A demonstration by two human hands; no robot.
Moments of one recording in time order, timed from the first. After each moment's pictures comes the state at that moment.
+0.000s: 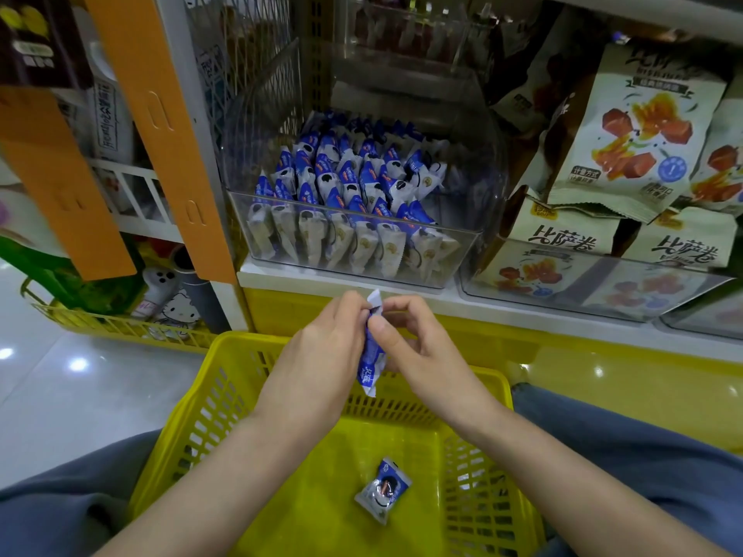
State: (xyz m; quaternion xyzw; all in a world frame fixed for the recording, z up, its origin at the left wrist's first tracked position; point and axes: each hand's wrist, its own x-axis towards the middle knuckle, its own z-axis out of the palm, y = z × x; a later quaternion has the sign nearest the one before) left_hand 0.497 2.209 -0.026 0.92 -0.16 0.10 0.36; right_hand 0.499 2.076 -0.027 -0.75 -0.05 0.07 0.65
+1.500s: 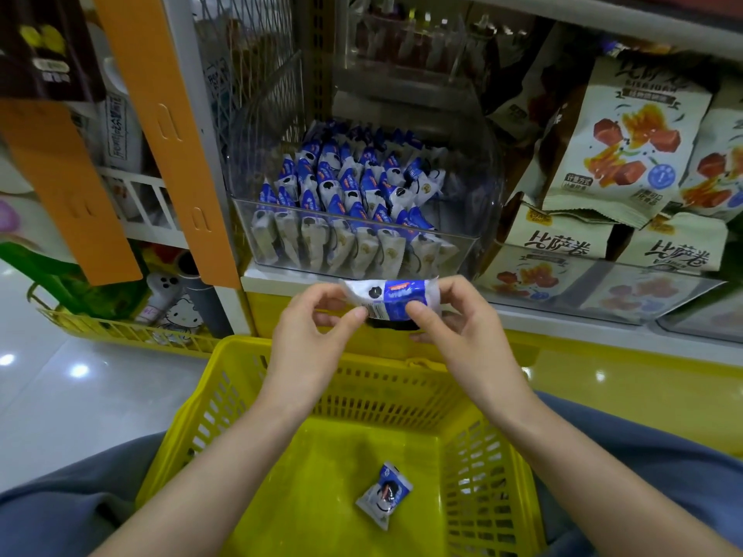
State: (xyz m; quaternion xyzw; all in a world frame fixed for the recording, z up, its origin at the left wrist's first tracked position) left_hand 0.515 2.210 -0.029 0.77 0.01 0.05 0.64; right_hand 0.502 2.053 -0.005 -0.78 -0.04 -0.03 0.63
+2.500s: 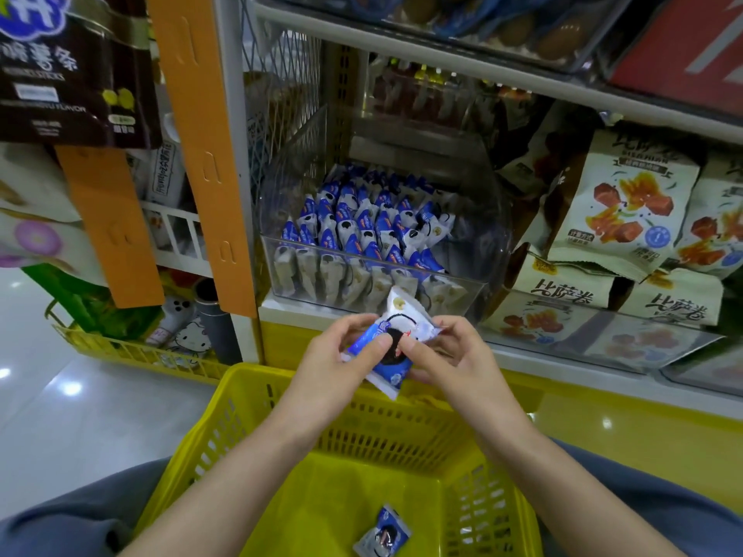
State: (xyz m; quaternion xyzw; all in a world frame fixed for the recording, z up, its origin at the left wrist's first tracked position) left_hand 0.513 2.210 -0.011 0.70 -0.02 -0.04 0.71; right_hand 0.506 2.065 0.004 -0.71 0.03 0.03 0.70
